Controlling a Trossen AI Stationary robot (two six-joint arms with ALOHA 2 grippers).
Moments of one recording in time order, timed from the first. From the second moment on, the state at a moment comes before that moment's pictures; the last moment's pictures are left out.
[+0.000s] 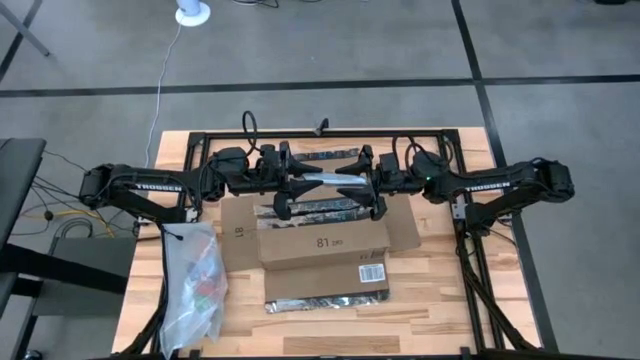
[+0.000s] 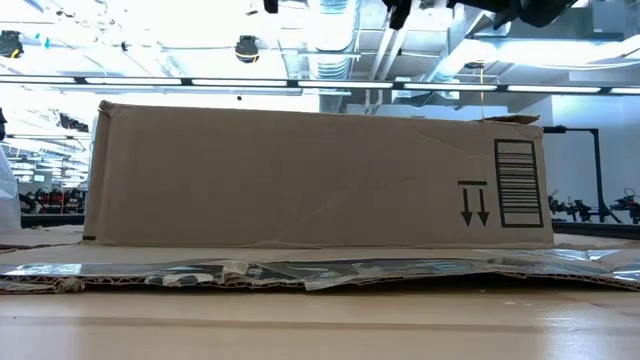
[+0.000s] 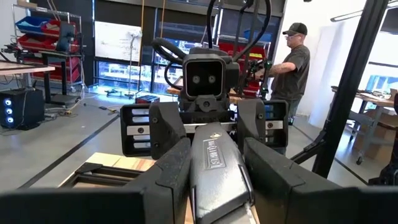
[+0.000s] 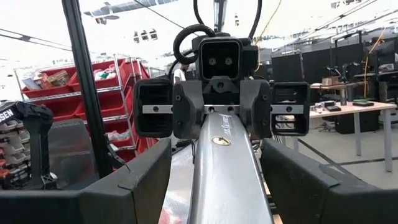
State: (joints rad) left arm 0.07 1.27 0.98 0.42 0.02 -0.12; right arm -0.09 1.30 0.79 0.77 -0.16 0.18
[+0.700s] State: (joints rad) left arm 0.07 1.24 0.98 0.38 0.01 -0.08; right arm -0.11 1.26 0.79 0.71 -0.16 0.18
